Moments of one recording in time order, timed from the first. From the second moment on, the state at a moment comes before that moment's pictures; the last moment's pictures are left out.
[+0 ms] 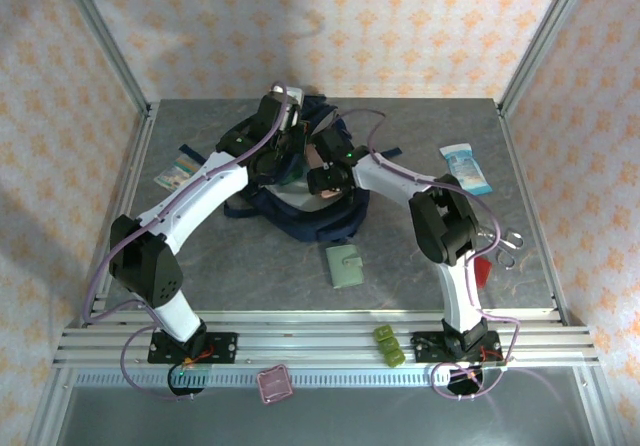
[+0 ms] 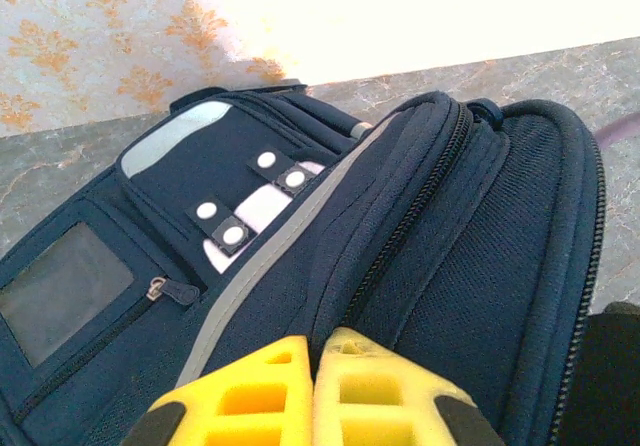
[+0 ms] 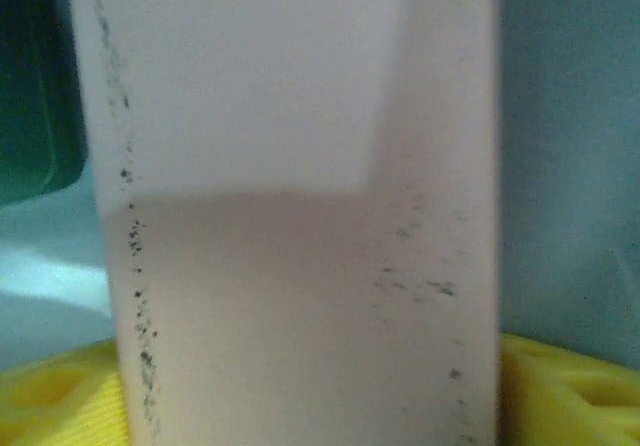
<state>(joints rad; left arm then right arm) -0.49 1.67 1.56 -0.49 -0.25 -0.23 0.63 2.09 1.63 -0.60 0.09 0.34</state>
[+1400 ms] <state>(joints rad) -0.51 1.64 1.45 -0.41 -0.16 -0.29 0.53 1.85 1.19 -0.07 -0.14 0.83</state>
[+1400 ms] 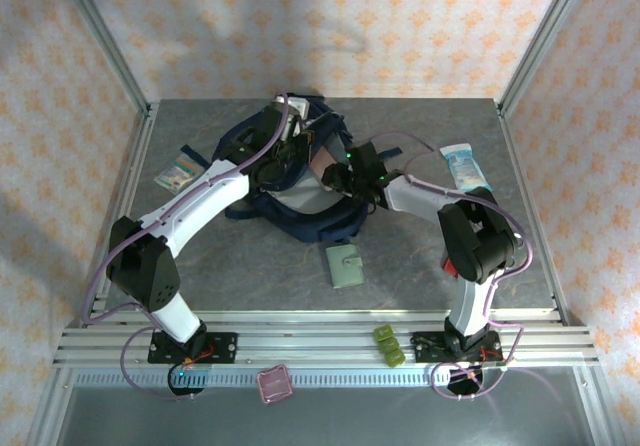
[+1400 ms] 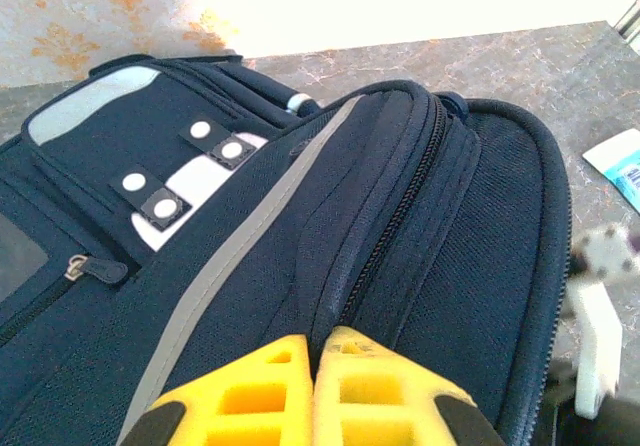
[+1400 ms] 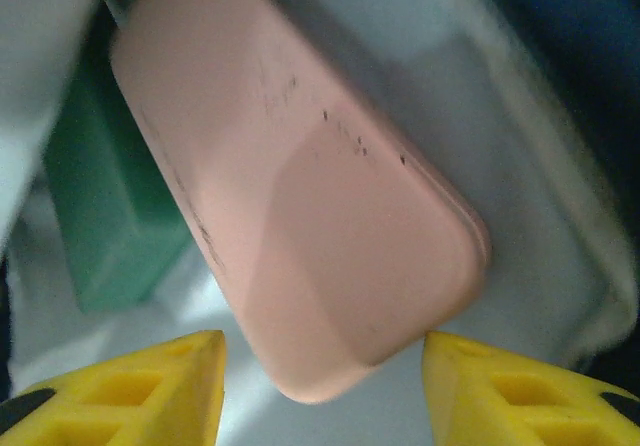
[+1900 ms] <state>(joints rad) -0.52 1.63 1.43 -0.39 -0.15 -0.33 0.51 1.97 1.23 0.25 -0.29 0.95</state>
